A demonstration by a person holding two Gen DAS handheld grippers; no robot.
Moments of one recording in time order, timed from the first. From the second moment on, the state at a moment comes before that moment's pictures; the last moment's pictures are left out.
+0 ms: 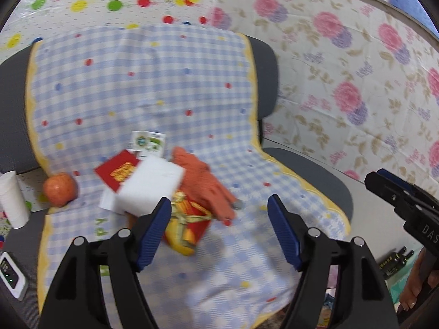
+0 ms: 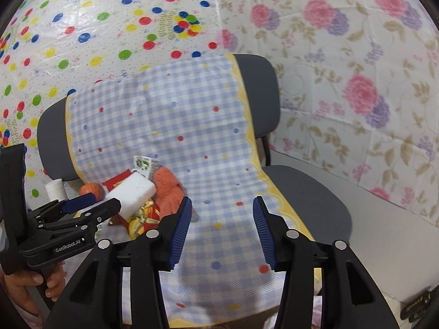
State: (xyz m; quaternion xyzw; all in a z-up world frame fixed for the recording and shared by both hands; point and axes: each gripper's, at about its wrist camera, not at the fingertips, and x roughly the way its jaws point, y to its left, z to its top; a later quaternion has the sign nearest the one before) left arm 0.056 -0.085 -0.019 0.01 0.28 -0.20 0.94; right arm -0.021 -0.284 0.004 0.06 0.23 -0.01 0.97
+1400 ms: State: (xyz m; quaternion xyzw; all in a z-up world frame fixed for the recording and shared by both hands) left arm 0.142 -0.040 -0.073 0.05 0.32 -0.11 0.94; right arm 0.087 -0.245 -0.041 0.04 0.28 0.07 0.96
